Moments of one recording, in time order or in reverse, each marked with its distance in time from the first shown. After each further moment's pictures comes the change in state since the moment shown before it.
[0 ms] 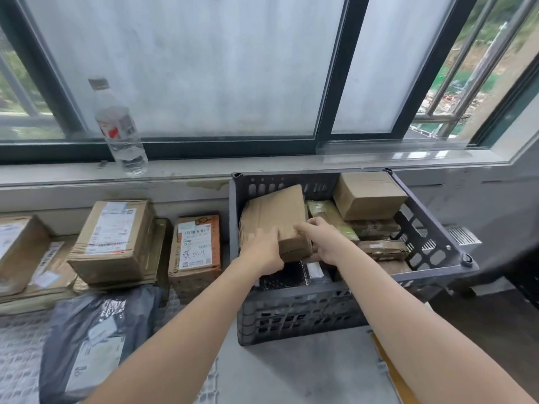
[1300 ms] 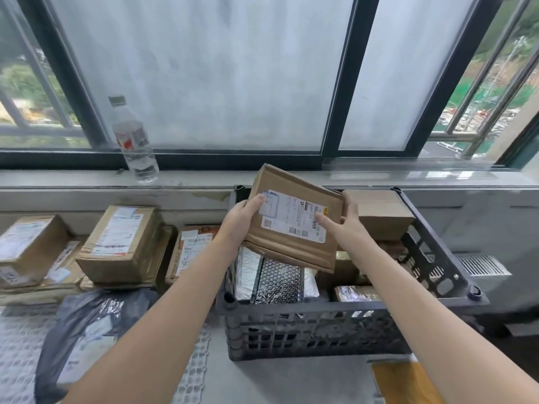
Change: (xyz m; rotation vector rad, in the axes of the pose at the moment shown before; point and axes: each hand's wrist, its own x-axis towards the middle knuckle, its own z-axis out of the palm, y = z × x) left_hand 0.003 0.005 -0.053 -1.189 0.264 -0.027; right_hand -0.008 -0.022 -0.070 -0.125 0.079 -0.467
